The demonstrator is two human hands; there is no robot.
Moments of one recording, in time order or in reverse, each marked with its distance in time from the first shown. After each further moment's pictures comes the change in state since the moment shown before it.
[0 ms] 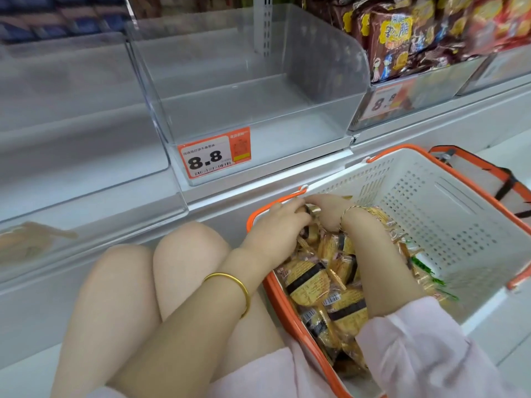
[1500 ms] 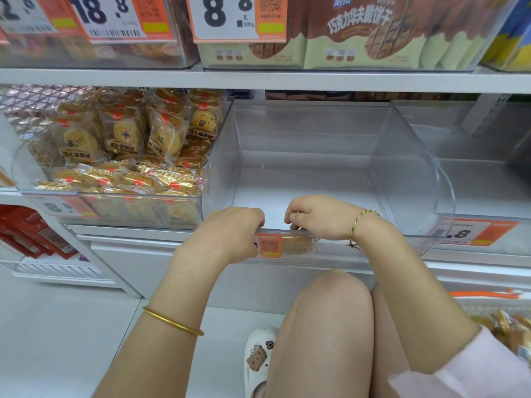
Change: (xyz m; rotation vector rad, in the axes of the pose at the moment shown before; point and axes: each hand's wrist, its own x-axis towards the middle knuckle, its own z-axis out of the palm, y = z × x) left_hand -0.277 -0.154 -0.207 0.183 -0.036 -0.847; right_hand -0.043 -0.365 -0.011 -0.009 -0.097 -0.694
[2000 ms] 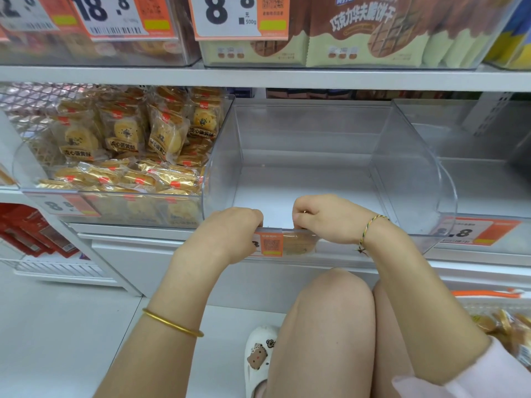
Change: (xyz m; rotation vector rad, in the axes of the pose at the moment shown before) left_hand -0.002 -0.003 0.003 0.010 0.016 0.017; right_hand -0.013 0.002 0.000 -0.070 0.069 -0.048
